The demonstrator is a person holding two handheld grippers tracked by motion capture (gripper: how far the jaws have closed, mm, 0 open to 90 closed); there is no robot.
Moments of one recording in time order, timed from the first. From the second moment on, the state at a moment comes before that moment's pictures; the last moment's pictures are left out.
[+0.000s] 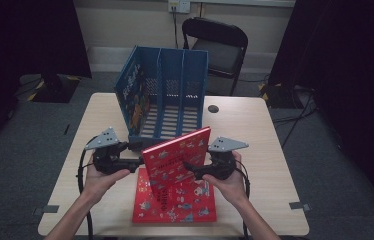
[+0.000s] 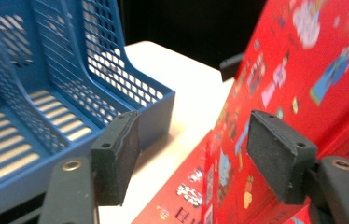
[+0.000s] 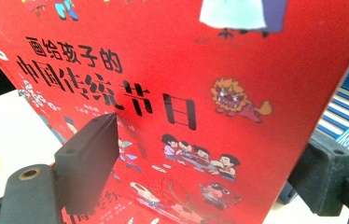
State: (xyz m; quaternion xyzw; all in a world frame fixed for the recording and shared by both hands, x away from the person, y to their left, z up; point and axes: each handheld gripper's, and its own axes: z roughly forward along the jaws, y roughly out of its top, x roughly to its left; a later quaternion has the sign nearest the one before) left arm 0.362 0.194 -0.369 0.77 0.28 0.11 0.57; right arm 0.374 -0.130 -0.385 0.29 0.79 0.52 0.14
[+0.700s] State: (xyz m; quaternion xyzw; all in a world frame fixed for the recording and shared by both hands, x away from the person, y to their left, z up) left arm 0.364 0.186 -0.388 0.78 0.28 0.06 0.56; right arm 0.380 -0.127 -0.382 0.28 0.80 0.51 0.11
